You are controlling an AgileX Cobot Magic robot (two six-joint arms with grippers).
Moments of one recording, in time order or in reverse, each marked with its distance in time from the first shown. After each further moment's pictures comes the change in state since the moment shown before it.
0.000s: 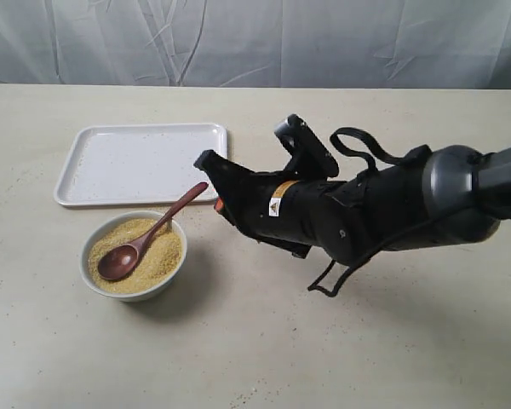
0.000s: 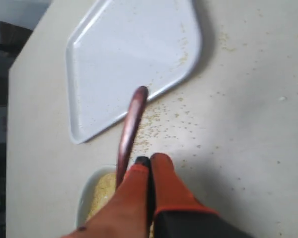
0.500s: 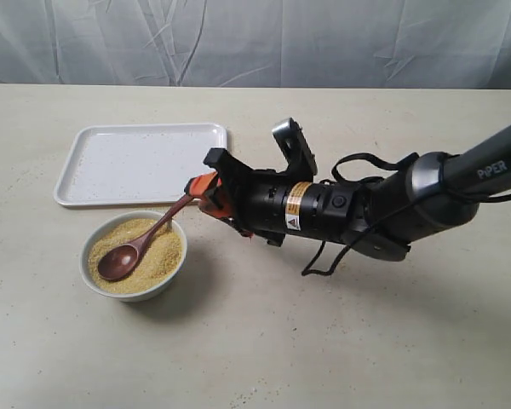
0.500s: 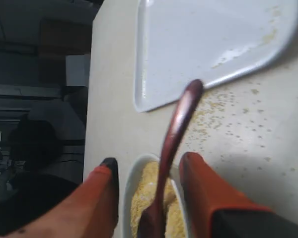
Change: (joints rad) left arm 0.000 0.000 0.000 0.000 0.000 0.000; right arm -0.185 0.204 0.002 -0.754 -0.554 0.563
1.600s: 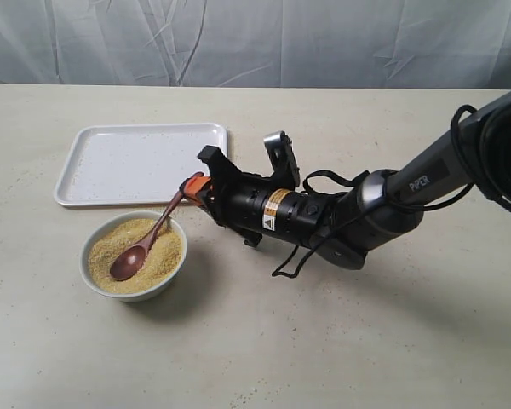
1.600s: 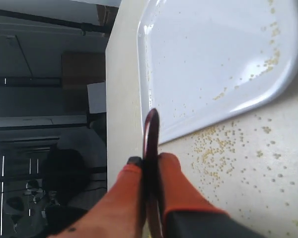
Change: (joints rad) left arm 0.000 0.000 0.000 0.000 0.000 0.000; right arm 0.022 0.169 -0.122 0.172 -0.100 -0.008
